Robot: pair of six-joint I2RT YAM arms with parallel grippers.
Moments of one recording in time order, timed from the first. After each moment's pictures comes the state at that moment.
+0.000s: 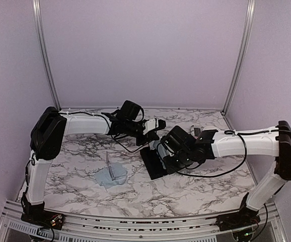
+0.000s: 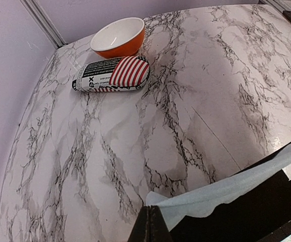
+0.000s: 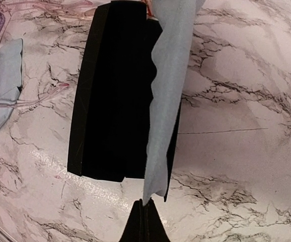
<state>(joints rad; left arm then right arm) -0.76 2.20 1.67 -0.13 0.48 0.68 0.96 1.58 1.05 -0.56 0.17 0.47</state>
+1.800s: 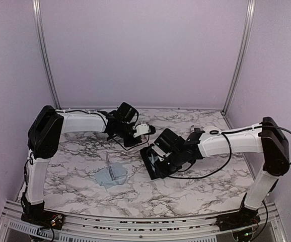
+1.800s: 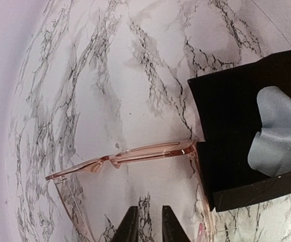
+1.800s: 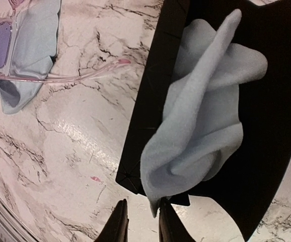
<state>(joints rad) -0.72 2.18 1.64 -0.35 0.12 0.79 0.96 1.73 1.11 -0.51 -0.04 0.41</state>
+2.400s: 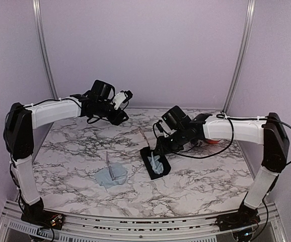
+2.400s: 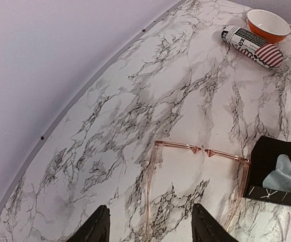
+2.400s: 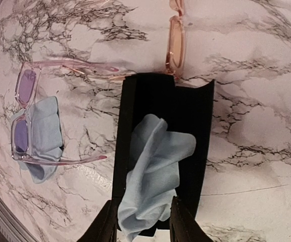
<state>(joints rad) -0.58 1.94 1.60 -0.34 0.12 0.36 0.82 1.73 1.28 -0.52 -0.07 0.46</state>
